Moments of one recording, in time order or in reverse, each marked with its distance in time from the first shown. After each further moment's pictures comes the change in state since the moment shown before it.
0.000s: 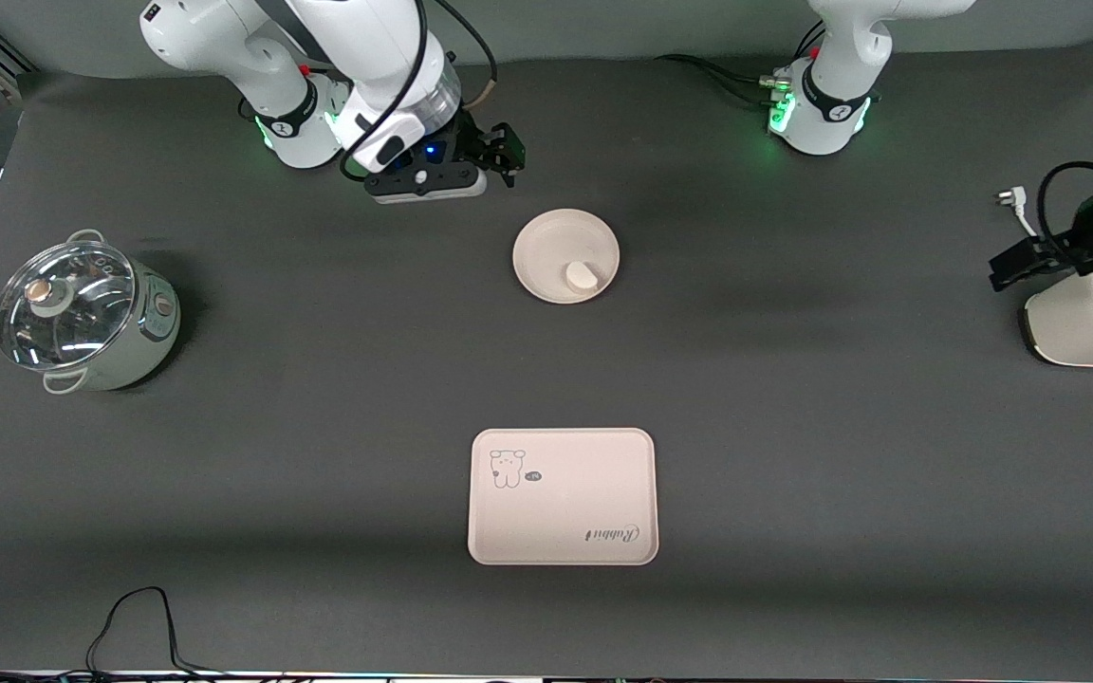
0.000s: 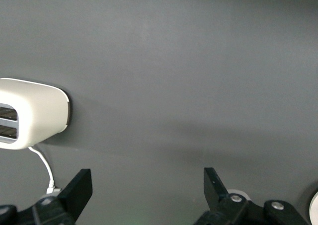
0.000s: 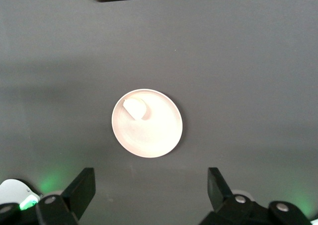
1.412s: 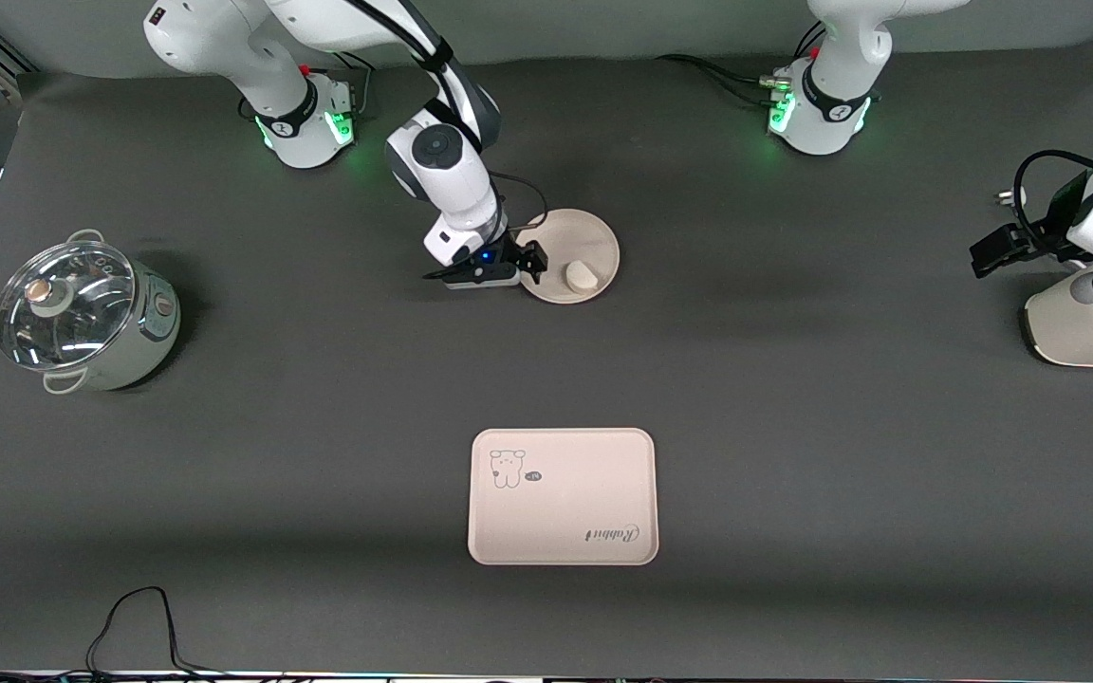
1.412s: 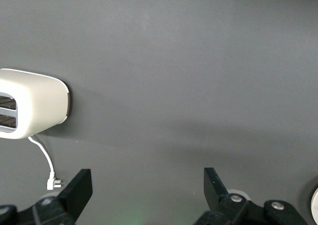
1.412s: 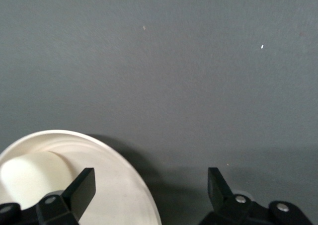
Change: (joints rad) left arm 0.080 -0.028 -0.083 -0.028 -0.001 -0.019 -0.009; right arm 0.128 0.362 0.001 -0.536 0.000 1.057 0.028
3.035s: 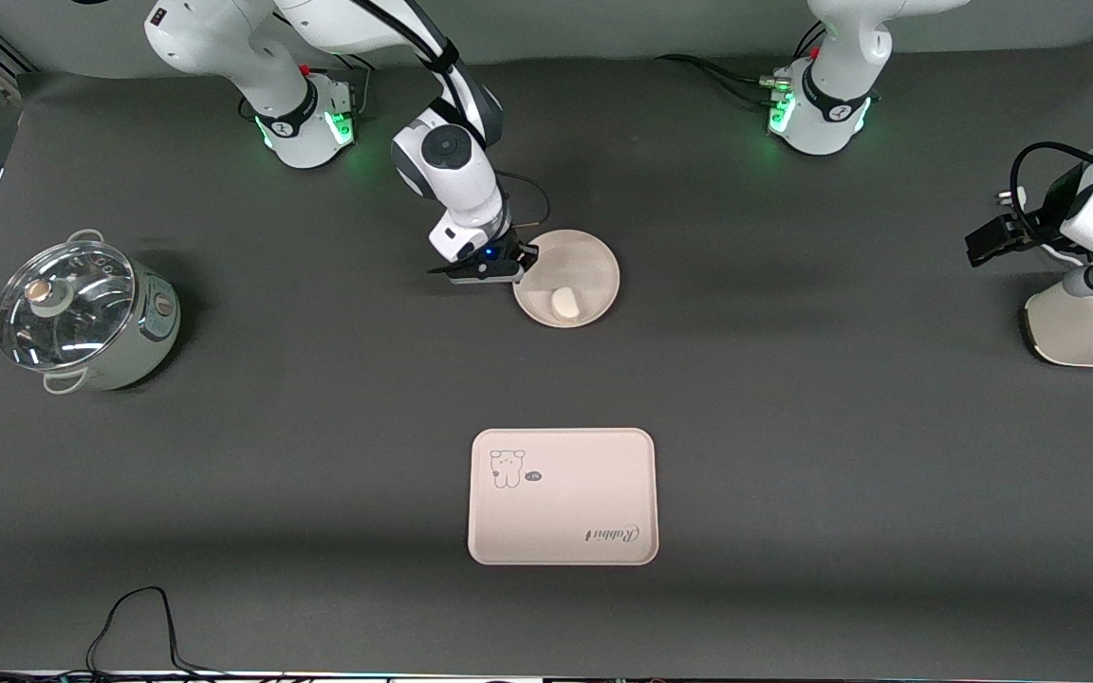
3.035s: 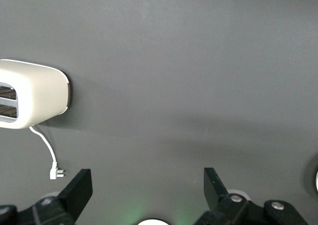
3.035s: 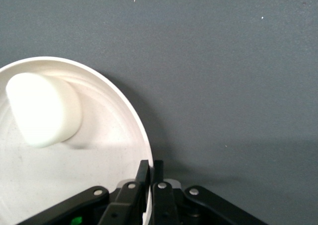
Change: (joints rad) left arm 0.000 -0.002 -0.008 0.014 0.000 -0.056 0.000; right arm 0.016 -0.006 0.001 -0.009 0.000 -0.029 0.026
